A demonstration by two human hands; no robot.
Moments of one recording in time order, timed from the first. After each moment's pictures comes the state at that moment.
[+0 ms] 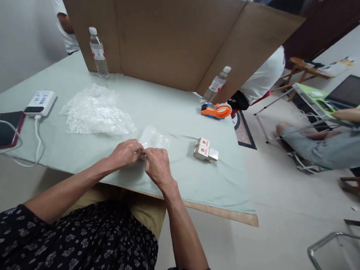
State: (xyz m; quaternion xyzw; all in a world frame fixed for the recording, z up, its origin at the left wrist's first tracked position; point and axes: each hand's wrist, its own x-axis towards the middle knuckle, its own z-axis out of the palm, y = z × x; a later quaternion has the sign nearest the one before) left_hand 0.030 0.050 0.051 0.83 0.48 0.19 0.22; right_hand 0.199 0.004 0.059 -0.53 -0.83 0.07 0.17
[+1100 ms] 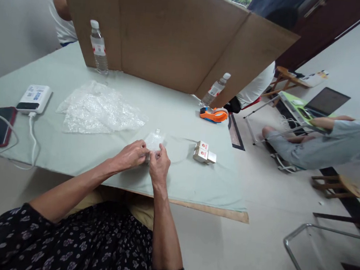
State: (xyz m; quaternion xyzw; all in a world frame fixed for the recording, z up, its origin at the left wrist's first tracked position) left_hand 0.033 0.056 0.042 0.88 0.42 0.15 0.18; right_hand 0.176 0.018 0.022 -0.68 -0.52 0.23 0.47
